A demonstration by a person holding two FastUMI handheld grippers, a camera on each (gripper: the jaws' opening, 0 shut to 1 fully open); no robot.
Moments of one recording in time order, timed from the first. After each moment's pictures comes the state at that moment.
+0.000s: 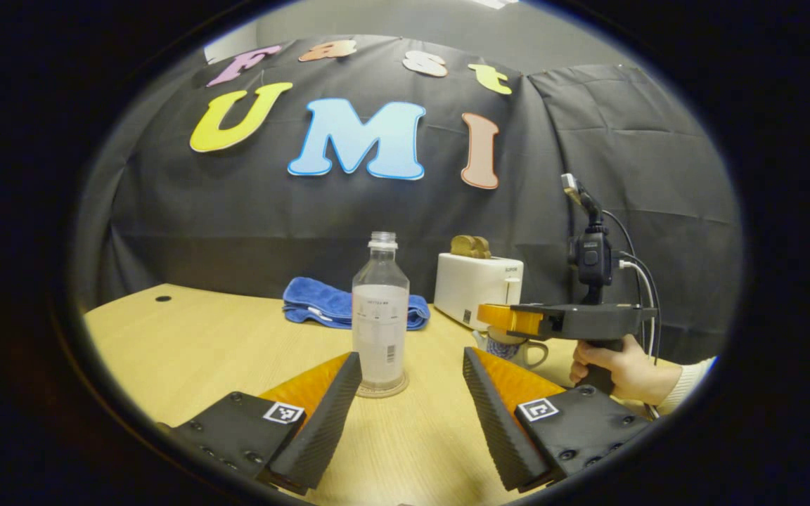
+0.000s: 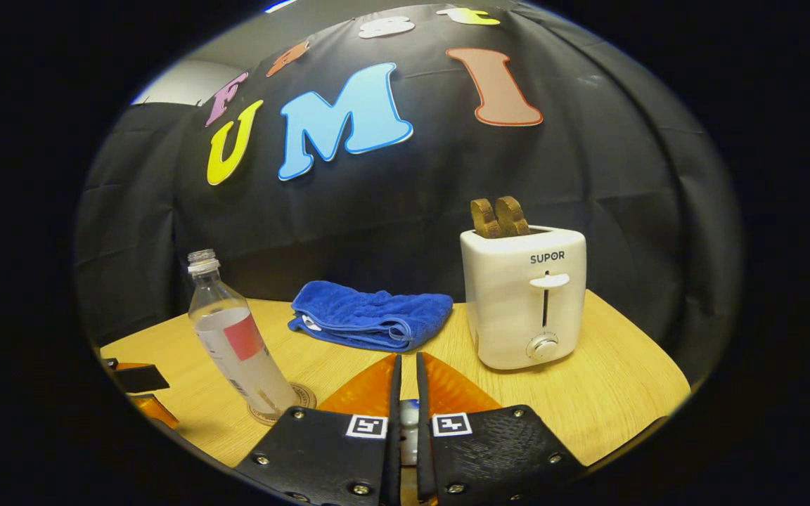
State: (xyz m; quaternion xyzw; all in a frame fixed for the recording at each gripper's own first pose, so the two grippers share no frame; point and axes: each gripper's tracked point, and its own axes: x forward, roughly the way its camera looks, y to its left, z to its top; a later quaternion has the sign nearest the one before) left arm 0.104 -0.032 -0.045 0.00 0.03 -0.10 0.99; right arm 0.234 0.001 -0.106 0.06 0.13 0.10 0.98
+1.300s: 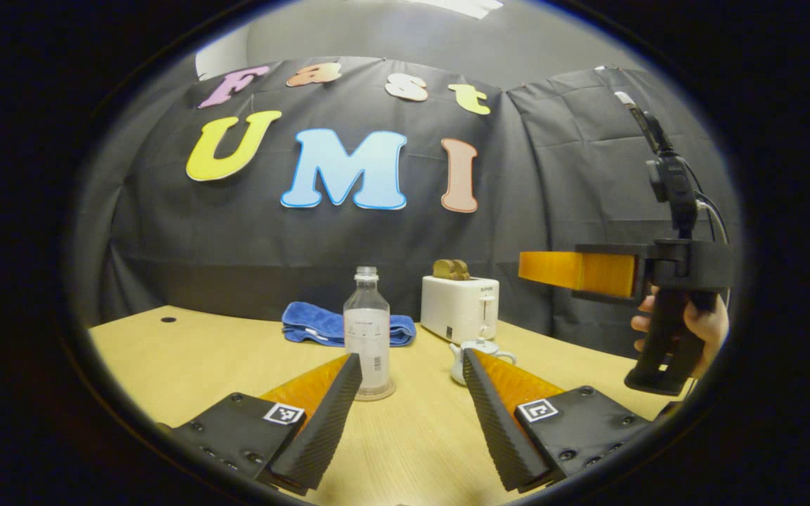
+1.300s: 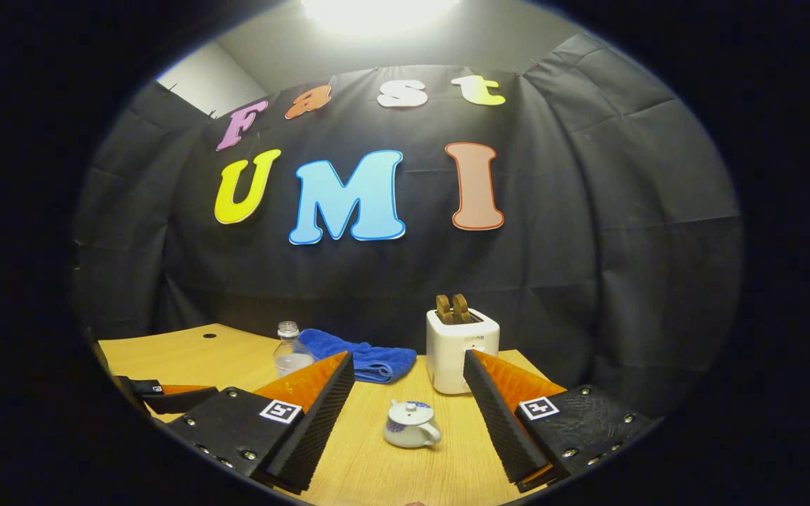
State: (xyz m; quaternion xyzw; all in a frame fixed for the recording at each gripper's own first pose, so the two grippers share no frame) left arm 0.047 -0.041 -0.013 0.01 -0.02 -0.12 0.99; right arm 0.072 -0.007 0.019 0.02 0.01 0.01 1.00
